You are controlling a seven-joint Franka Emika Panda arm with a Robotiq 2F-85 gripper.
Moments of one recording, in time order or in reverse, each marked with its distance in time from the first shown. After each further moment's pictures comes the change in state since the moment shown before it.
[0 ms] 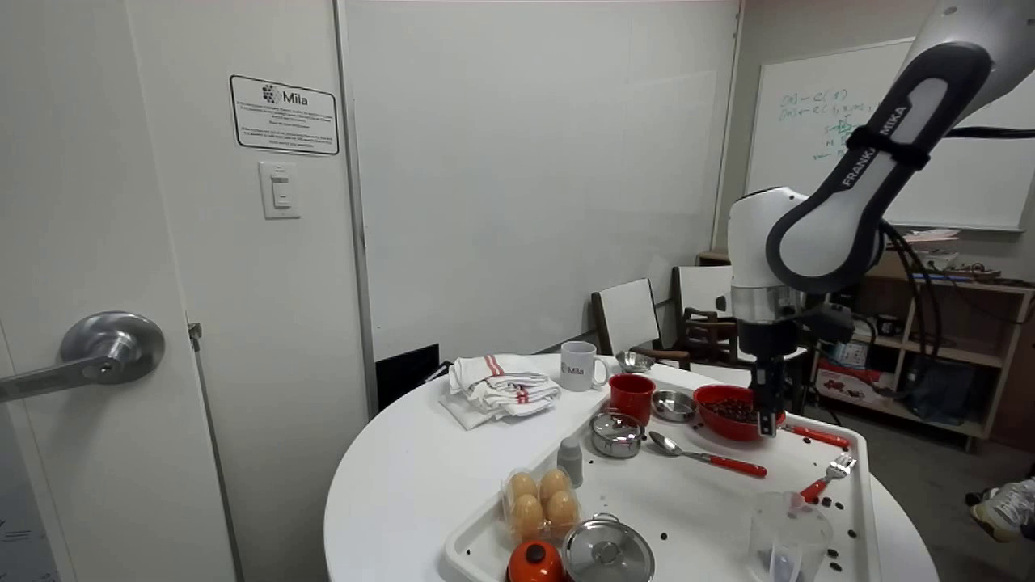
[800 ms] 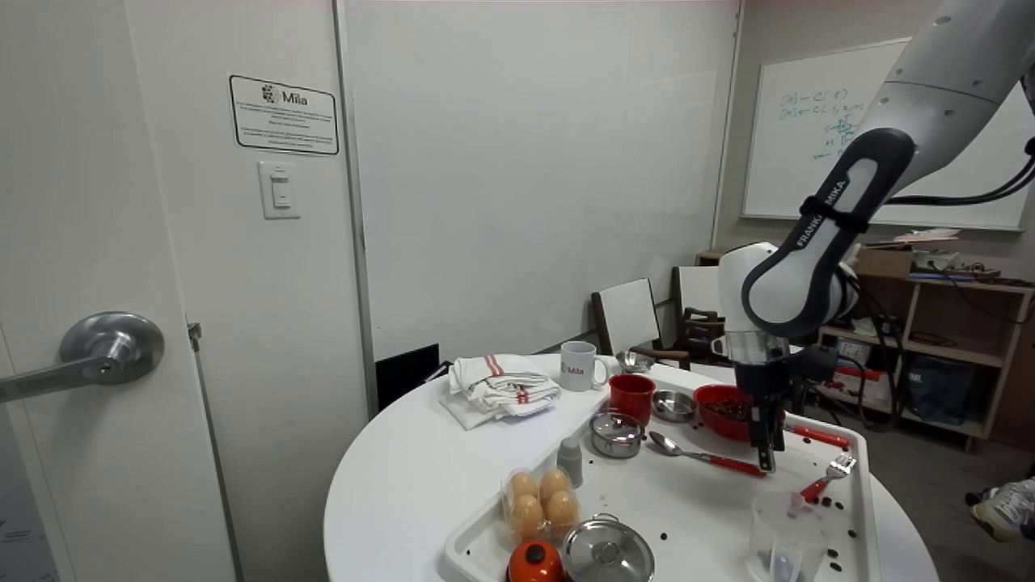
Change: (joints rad) arm -0.096 0.229 0.018 0.169 0.037 -0.031 -0.071
